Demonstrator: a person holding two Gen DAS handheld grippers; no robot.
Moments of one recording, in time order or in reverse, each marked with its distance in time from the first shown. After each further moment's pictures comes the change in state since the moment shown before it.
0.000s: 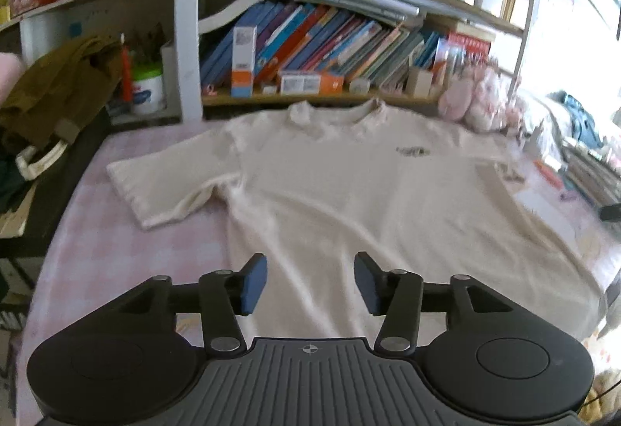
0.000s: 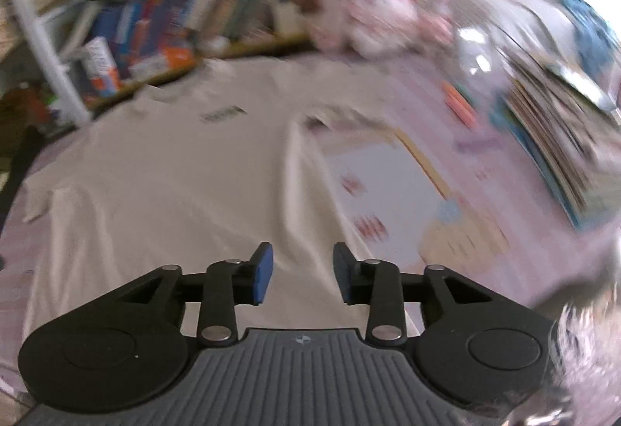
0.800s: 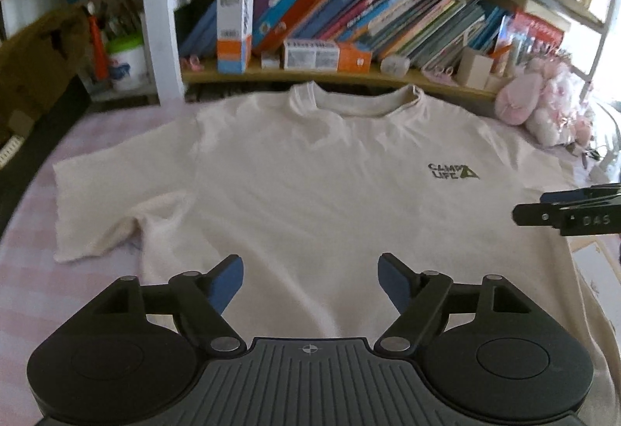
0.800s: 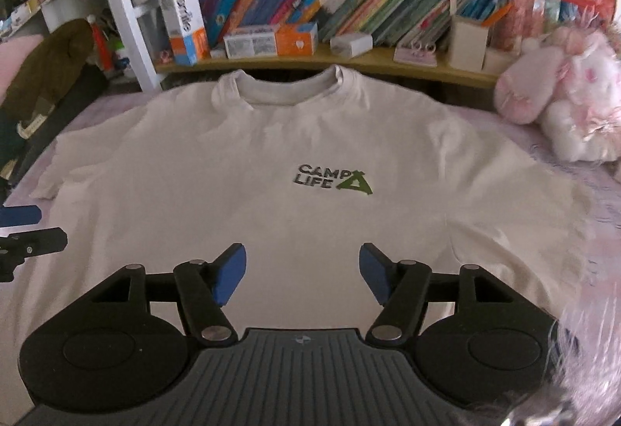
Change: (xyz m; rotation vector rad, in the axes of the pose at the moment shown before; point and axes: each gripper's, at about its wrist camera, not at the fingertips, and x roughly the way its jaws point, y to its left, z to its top) left arm 0.146 -0.068 0.066 -0.108 0.126 0.156; right arm 0.211 0.063 0.119 -0.354 0.055 0.272
